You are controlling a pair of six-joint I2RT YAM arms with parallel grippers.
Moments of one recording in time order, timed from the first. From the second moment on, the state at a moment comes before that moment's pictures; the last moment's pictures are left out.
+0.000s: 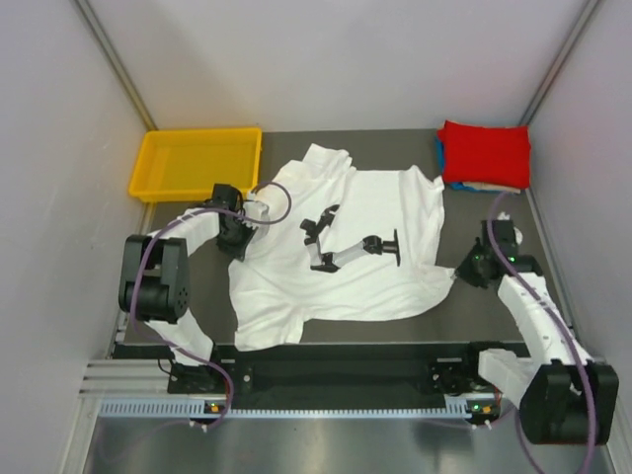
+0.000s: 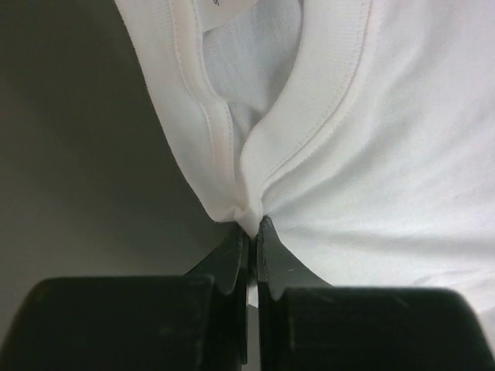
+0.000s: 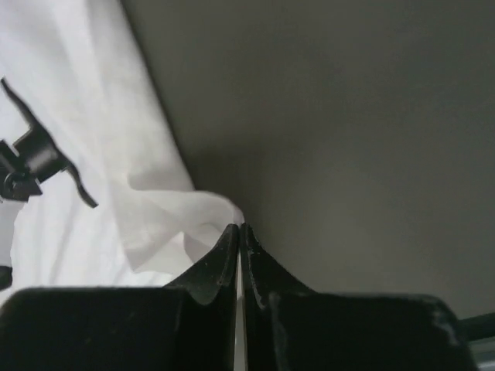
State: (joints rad) left arm -0.10 1.72 1.04 -0.59 0.14 0.43; right arm 0.06 1.03 0.67 -0.66 0.08 0.61
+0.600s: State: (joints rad) left arm -0.10 1.64 0.96 -0.51 0.09 0.52; right arm -0.59 0.73 0.41 -0.75 -0.01 0.75
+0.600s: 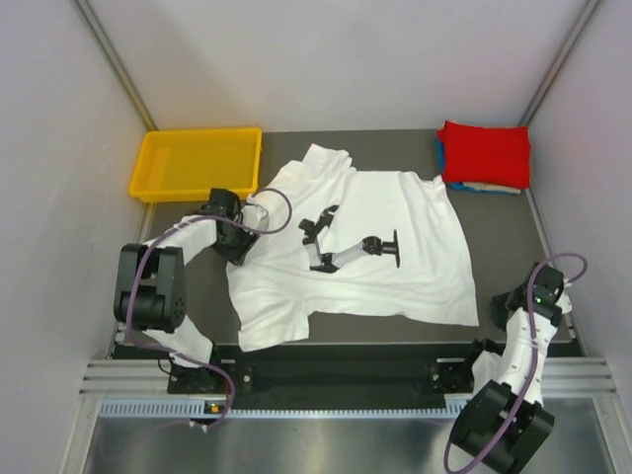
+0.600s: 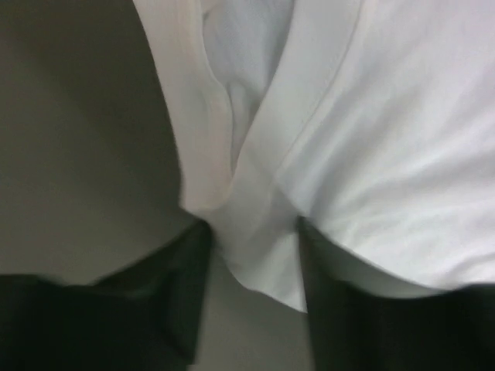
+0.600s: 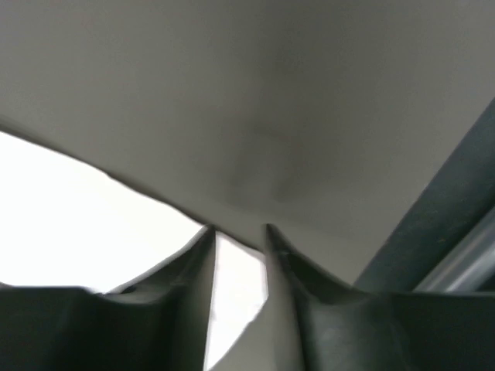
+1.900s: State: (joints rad) left arm -1.10 1.19 0.52 -0.83 -0.08 0.62; right arm -0.26 0.90 0.40 -0.69 -0.06 0.74
